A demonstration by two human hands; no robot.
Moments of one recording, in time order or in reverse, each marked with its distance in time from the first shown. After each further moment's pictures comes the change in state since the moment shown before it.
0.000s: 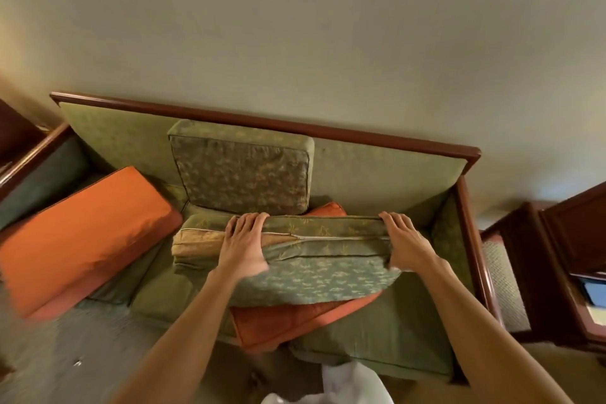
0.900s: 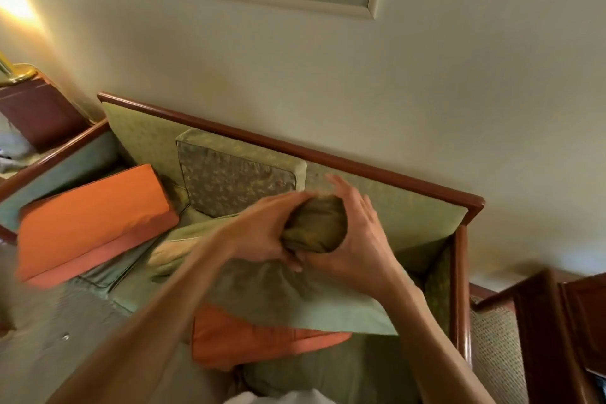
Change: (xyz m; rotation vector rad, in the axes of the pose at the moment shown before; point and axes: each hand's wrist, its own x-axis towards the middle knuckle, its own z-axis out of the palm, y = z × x) left_hand 0.020 0.208 -0.145 -0.354 -0.002 0.287; right_hand -0.056 -0.018 -0.156 0.593 0.351 -0.454
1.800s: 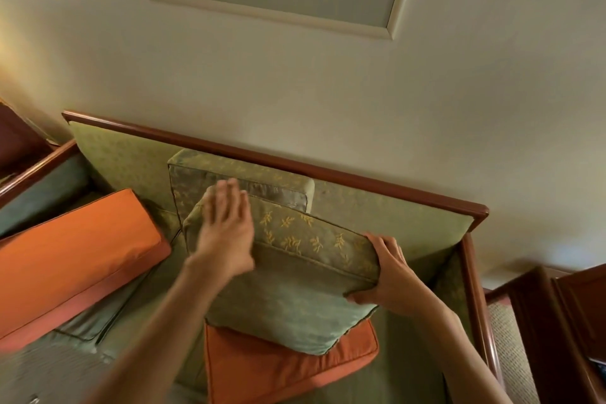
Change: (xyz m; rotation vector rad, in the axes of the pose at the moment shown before) left_hand -0.017 -0.138 -0.059 0.562 -0.034 -0.448; right_hand 0.041 0.058 0.075 -0.178 -0.231 0.341
